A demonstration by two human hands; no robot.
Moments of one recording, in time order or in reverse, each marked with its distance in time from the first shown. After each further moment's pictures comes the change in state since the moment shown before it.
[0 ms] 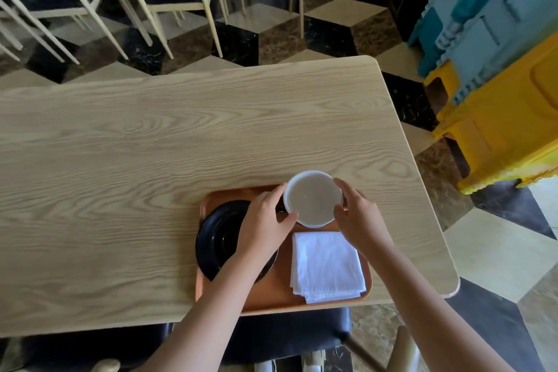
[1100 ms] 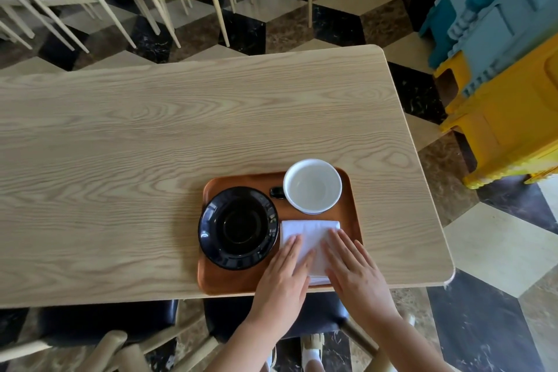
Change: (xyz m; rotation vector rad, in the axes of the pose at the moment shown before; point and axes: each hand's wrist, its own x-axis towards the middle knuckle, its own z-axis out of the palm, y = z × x) left_hand -0.115 -0.016 0.056 0.427 -0.200 0.280; right_hand -0.100 0.073 0.045 -0.459 -0.077 -0.384
